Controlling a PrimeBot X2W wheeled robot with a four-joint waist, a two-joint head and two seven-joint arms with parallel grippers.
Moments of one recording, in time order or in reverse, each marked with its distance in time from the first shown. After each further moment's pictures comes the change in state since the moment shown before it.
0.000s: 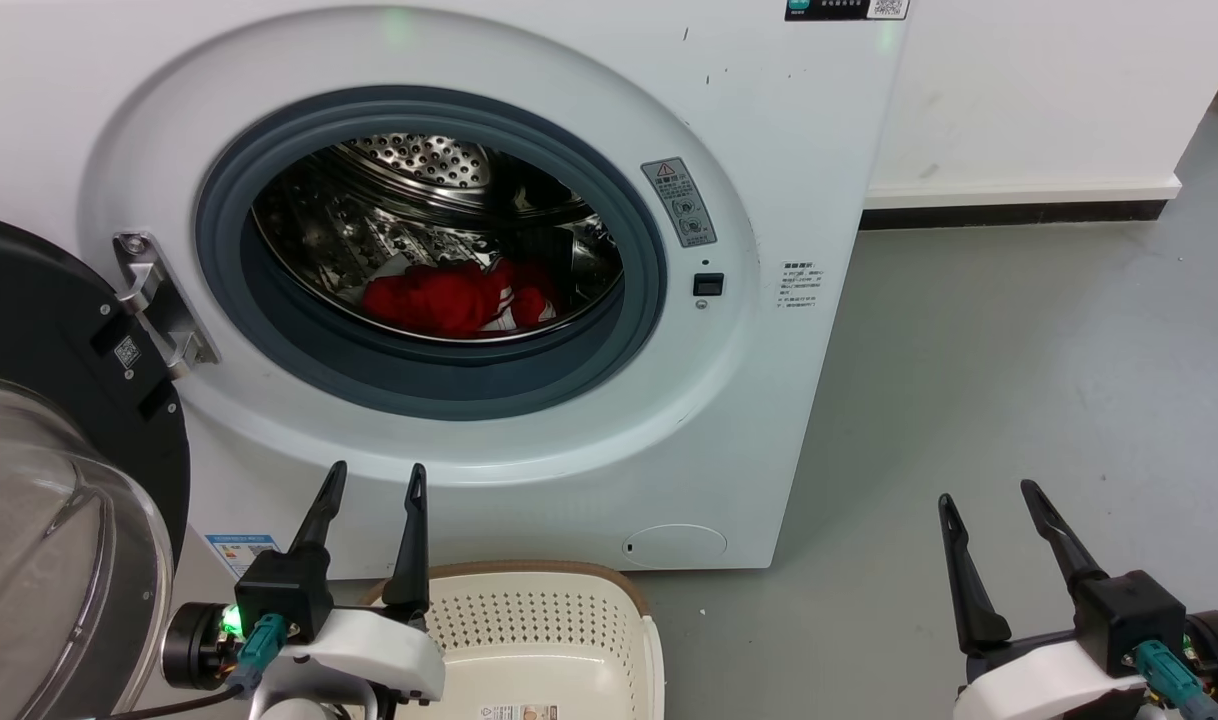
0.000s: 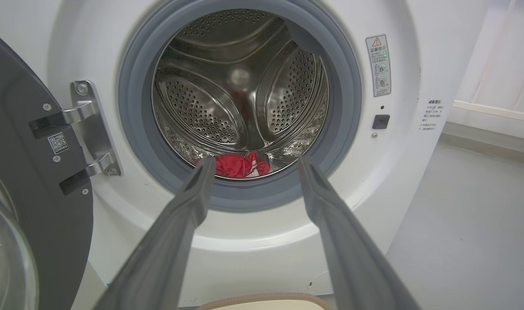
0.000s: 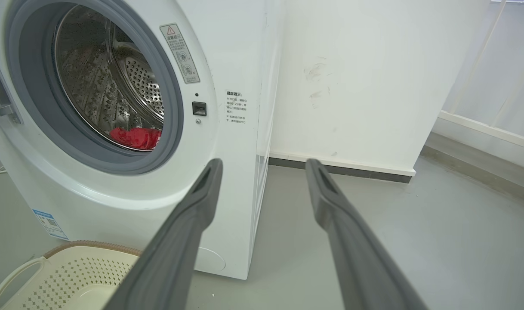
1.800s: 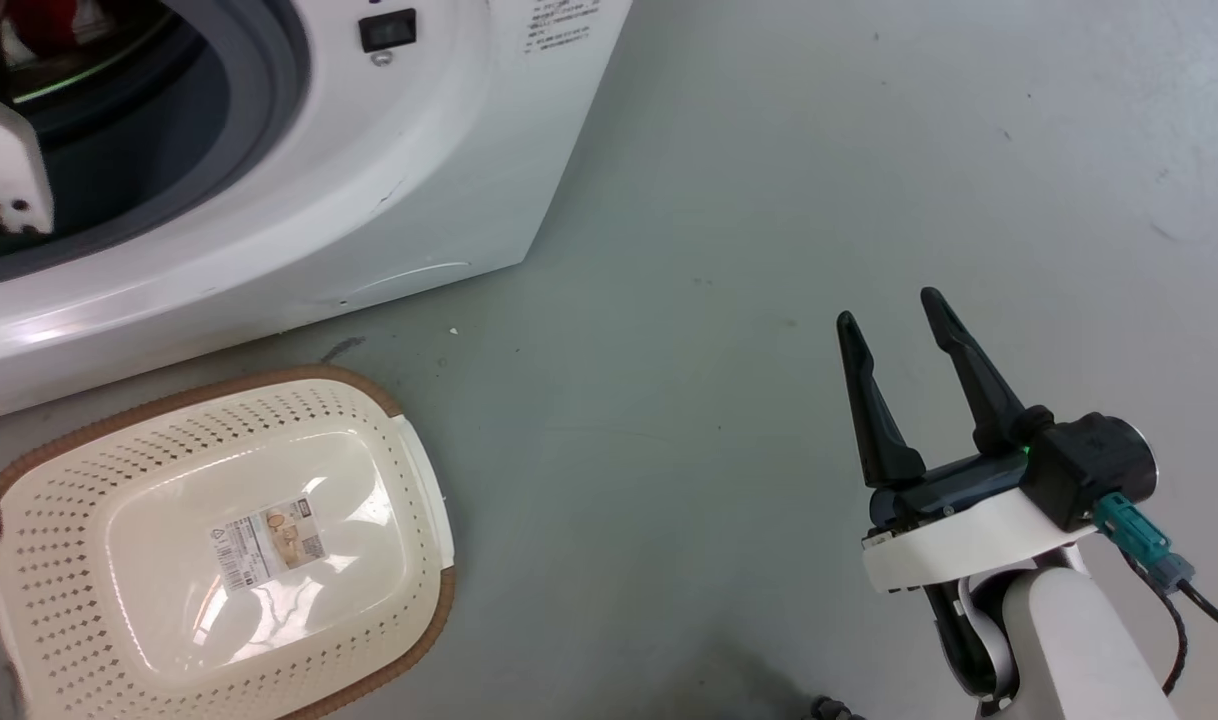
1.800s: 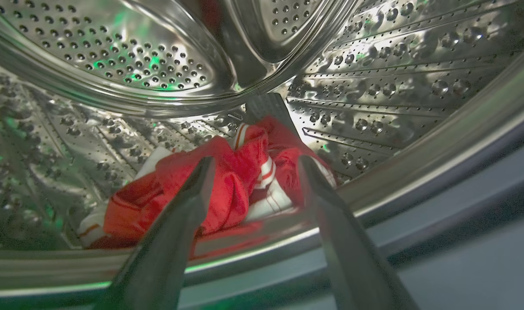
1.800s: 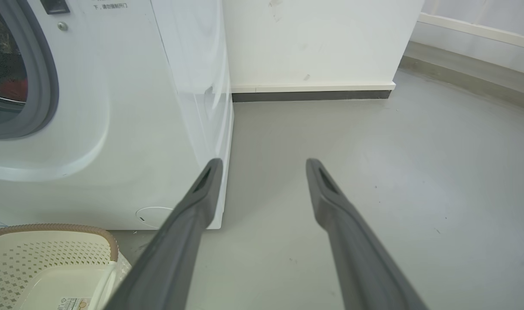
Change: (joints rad) left arm -0.916 0.429 0.032 0.586 0.071 -0.004 0.228; right arm -0.315 -0.002 0.177 0.088 0.180 0.000 -0.111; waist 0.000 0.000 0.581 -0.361
